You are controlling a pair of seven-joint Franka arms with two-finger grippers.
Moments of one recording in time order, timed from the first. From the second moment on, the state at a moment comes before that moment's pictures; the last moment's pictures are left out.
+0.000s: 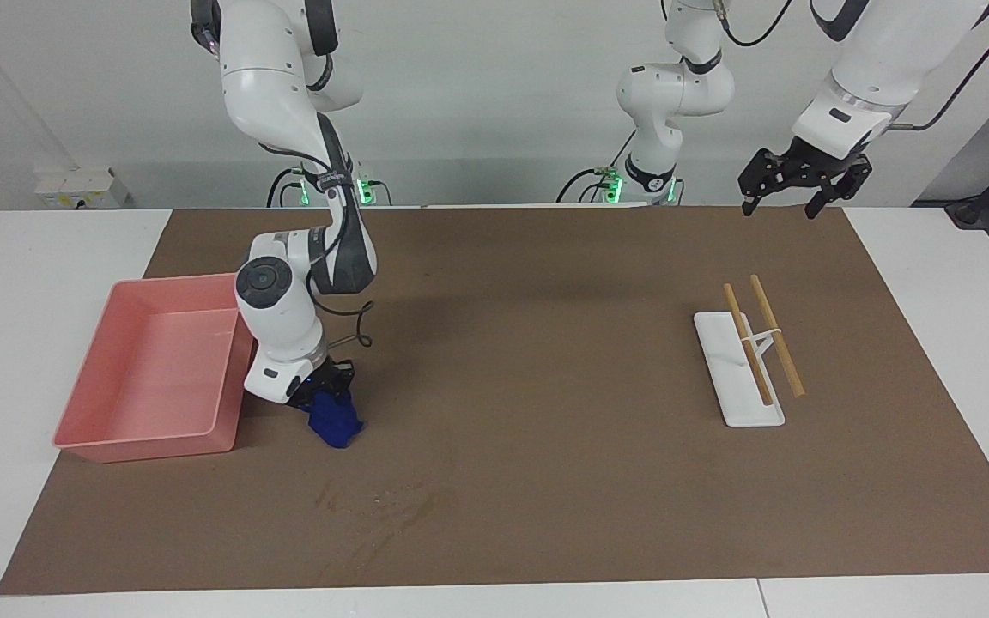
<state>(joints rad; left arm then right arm) -0.09 -0.05 -0.01 -1.58 -0.02 1.48 0.03 0.28 0.44 -0.16 -1.82 0.05 2.25 -0.27</state>
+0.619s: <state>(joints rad) -0.09 -0.05 -0.01 -1.58 -0.02 1.48 0.03 0.28 0.41 -0.16 -1.80 0.05 2.17 -0.27</state>
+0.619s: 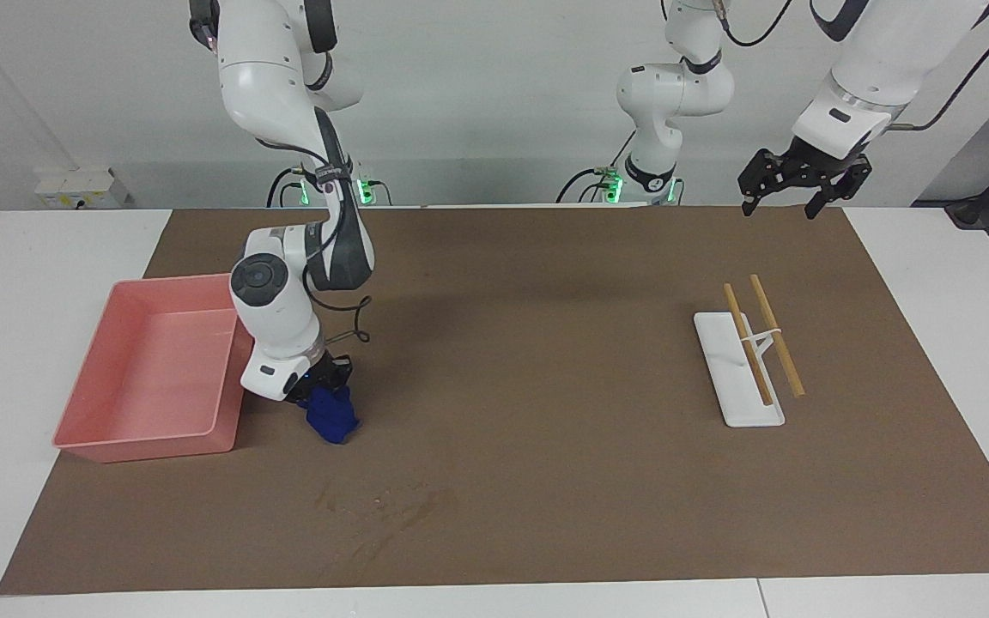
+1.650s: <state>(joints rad) -0.09 -0.05 -0.01 -1.58 -0.02 1.48 0.03 -0.01 0.17 -0.19 -1.80 0.02 1.98 -0.74</state>
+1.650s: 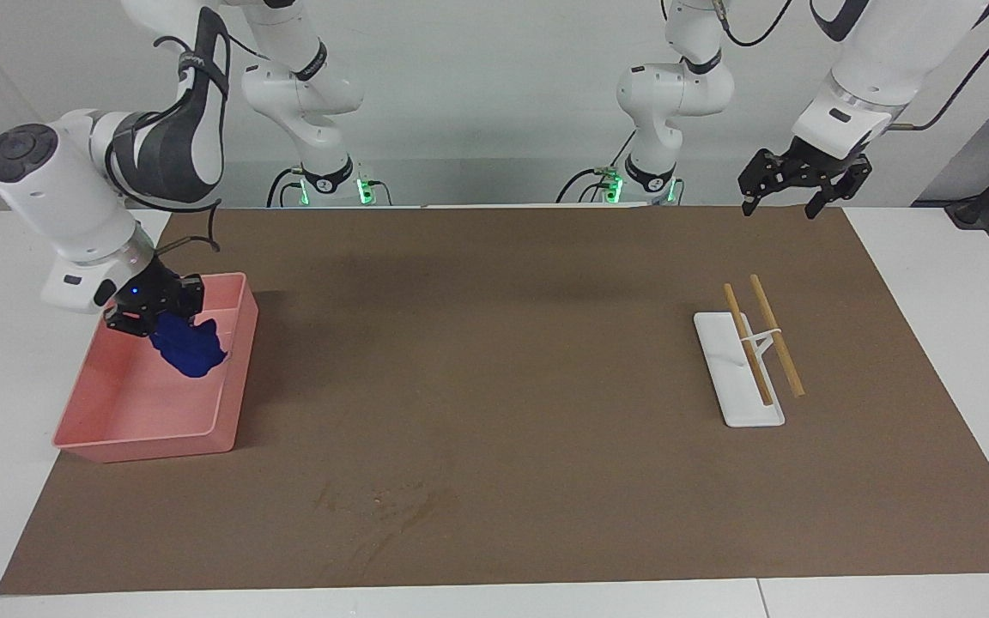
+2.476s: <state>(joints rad) -0.09 -0.05 -0.01 -1.58 -0.02 1.48 0.03 -0.11 0.21 -0.18 -1.98 -0.02 2.23 -0.89</state>
